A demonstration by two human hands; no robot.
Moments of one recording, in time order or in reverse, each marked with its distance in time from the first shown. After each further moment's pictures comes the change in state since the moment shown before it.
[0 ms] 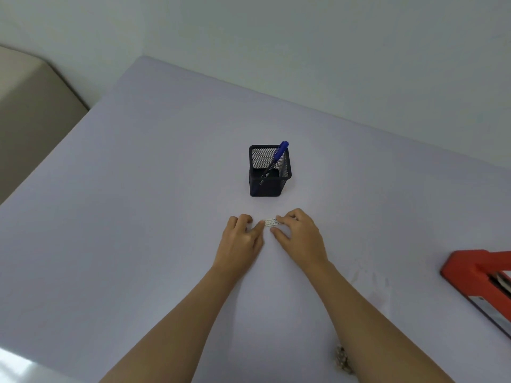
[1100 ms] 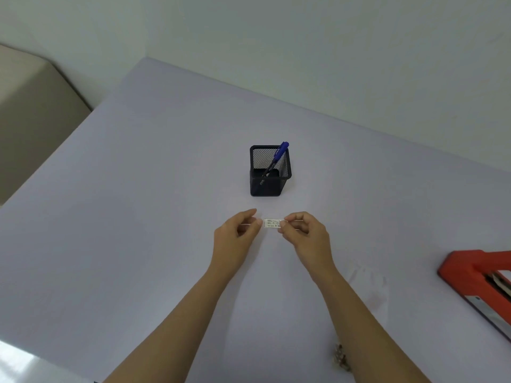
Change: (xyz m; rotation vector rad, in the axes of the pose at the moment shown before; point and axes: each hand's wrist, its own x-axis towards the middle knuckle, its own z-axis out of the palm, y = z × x) left_hand 0.000 0.023 -0.047 -0.731 0.011 -0.564; right_hand -0.021 -0.032 -0.036 0.831 0.043 0.415
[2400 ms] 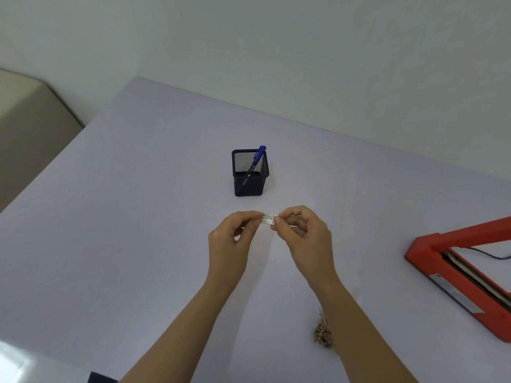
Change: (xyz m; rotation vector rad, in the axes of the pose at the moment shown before) left_hand -0.065 0.064 -0.002 -0.211 0.091 0.256; right_hand -0.073 -0.059 -0.027 0.047 0.050 -0.176
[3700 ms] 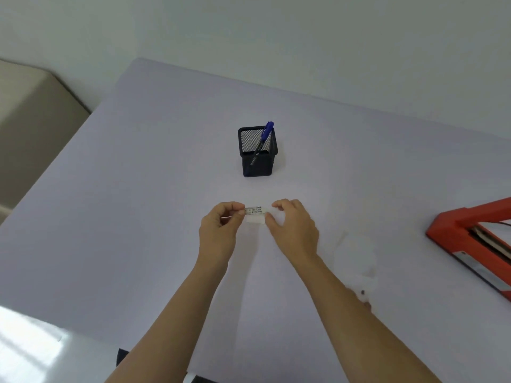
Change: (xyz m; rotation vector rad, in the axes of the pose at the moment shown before) left_hand 0.002 -0.028 -0.023 -0.059 0.036 -0.470; right_hand 0.021 0.076 0.035 -0.744 -0.001 -0.049
